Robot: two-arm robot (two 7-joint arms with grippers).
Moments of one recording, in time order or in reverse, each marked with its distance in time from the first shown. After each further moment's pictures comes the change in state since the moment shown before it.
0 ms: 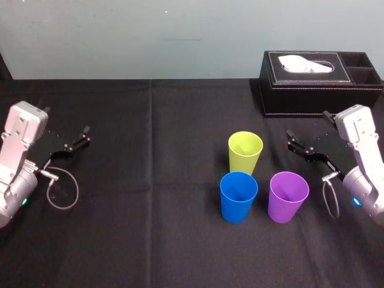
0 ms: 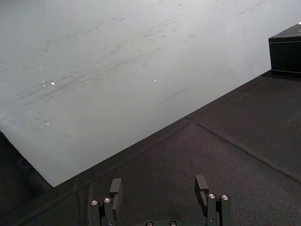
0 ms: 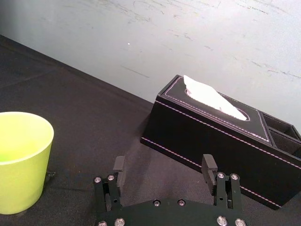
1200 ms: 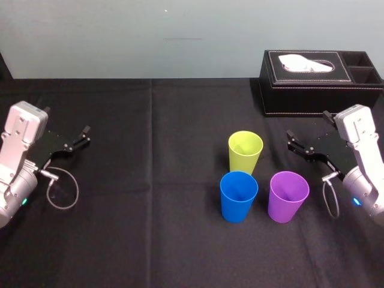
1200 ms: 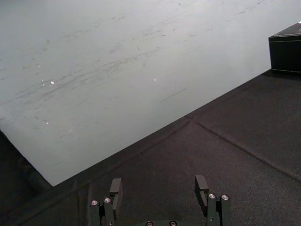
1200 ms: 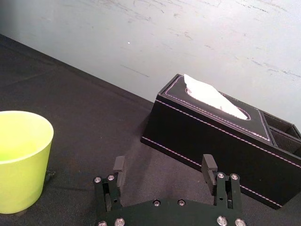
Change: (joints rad) left arm 0.000 0.000 0.000 0.000 0.000 0.000 0.000; right arm 0.000 0.000 0.000 0.000 0.000 0.000 0.000
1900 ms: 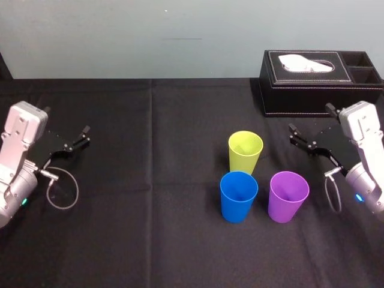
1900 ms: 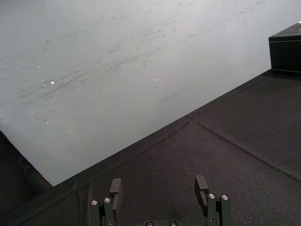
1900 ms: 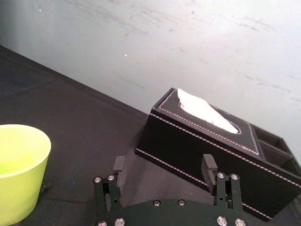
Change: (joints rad) left arm 0.000 0.000 0.000 0.000 0.000 0.000 0.000; right arm -0.010 -0.004 0.026 -0.014 -0.032 -0.033 -0.003
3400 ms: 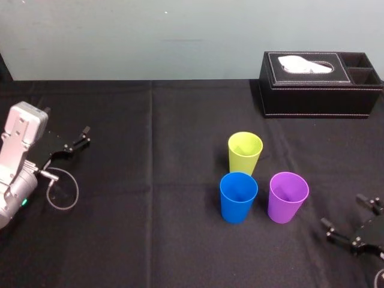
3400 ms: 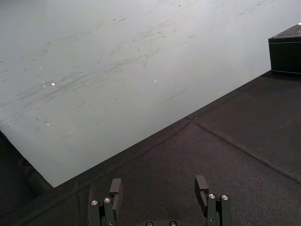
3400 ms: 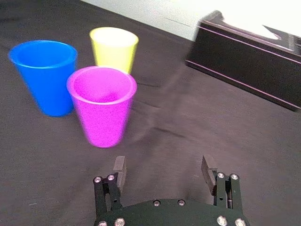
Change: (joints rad) left arm 0.000 0.000 0.000 0.000 0.000 0.000 0.000; right arm -0.639 0.235 0.324 -0.408 0.186 0.073 0.156
